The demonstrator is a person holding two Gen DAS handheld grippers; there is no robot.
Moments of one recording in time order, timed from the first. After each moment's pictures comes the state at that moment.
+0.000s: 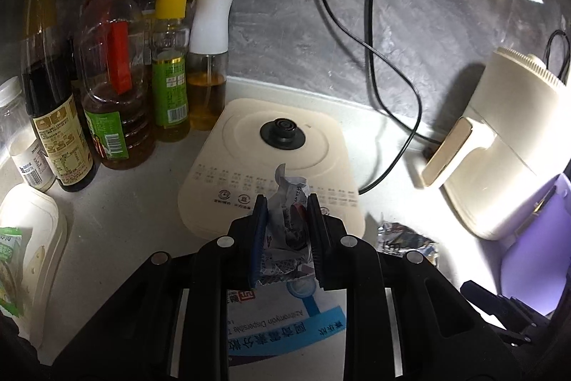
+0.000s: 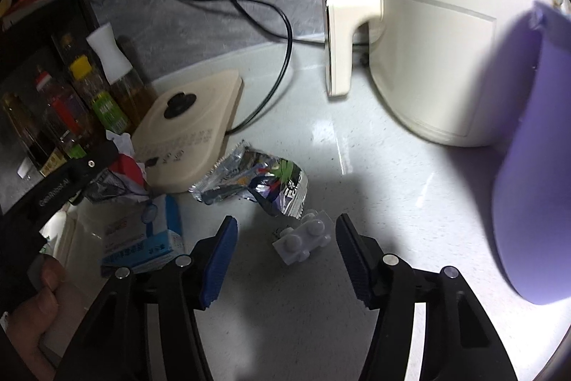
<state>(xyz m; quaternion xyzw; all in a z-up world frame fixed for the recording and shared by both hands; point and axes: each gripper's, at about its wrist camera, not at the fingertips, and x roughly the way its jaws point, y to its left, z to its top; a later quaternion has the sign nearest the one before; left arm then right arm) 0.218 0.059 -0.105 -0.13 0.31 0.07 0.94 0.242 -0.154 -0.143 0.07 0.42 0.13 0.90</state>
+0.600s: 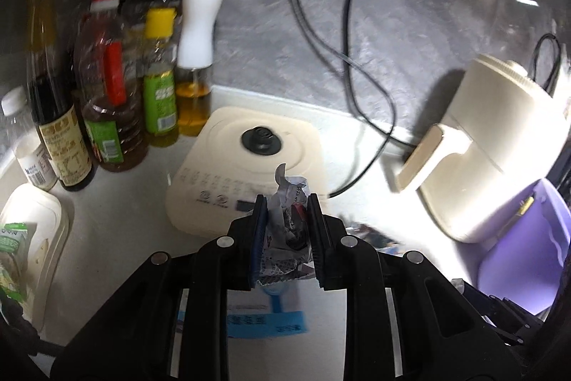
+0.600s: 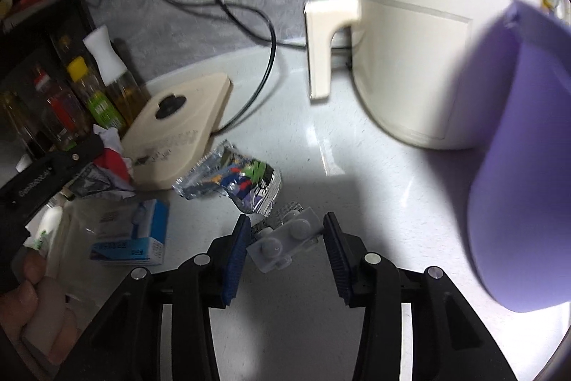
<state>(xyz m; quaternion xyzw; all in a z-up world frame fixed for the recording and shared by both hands) 0.201 0.034 -0.077 -0.13 0.29 0.06 0.95 0.228 -0.181 -0.126 0.06 0.40 0.12 0.91</state>
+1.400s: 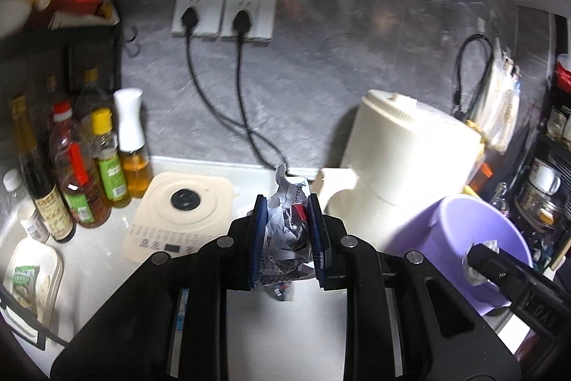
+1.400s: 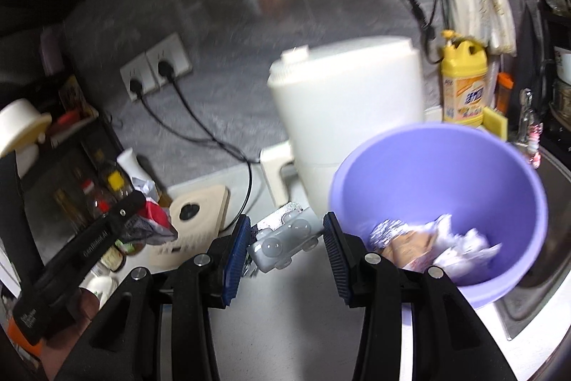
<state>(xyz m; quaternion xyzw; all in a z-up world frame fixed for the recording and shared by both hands) 0.160 -0.065 0.016 -0.08 0.21 -0.02 0.97 0.158 -0.292 -0.011 0.15 0.26 0.10 0.95</state>
